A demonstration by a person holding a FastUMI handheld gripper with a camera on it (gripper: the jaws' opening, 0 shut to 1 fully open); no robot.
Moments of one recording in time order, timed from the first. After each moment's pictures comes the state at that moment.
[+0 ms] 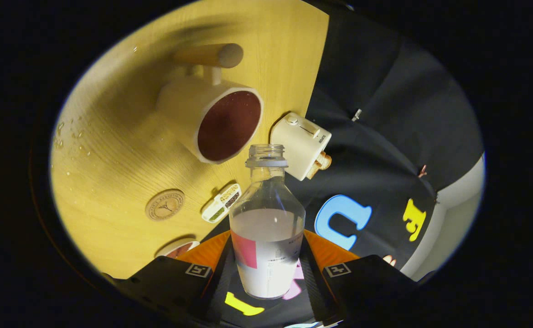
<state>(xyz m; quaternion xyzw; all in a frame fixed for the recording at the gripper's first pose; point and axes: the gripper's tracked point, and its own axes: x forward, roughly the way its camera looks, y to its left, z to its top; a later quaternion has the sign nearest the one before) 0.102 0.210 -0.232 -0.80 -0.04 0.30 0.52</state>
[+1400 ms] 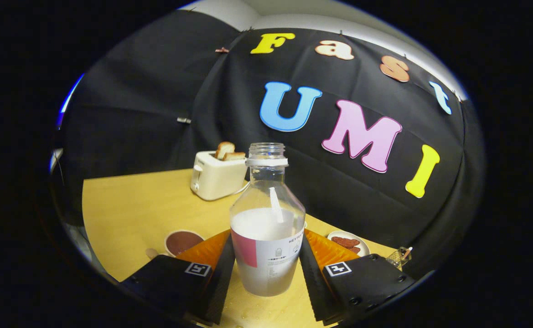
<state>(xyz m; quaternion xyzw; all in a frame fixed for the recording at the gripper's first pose) 0.077 0.155 -0.161 -0.05 0.15 0.23 0.96</state>
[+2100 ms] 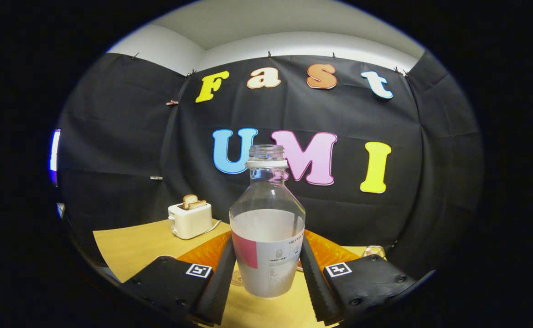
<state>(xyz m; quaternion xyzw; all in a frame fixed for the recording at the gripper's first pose) 0.074 -0.040 -0.077 0.03 0.06 0.15 0.99</state>
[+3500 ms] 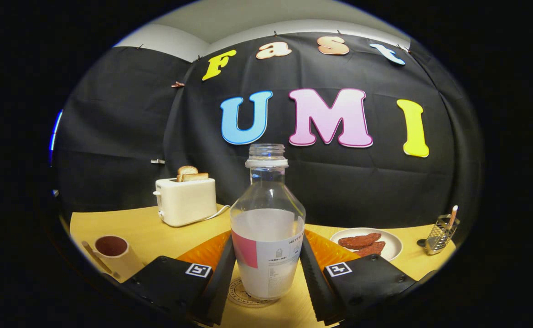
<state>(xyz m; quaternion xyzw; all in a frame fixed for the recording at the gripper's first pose) 0.198 0.095 -0.289 0.06 0.08 0.20 0.98</state>
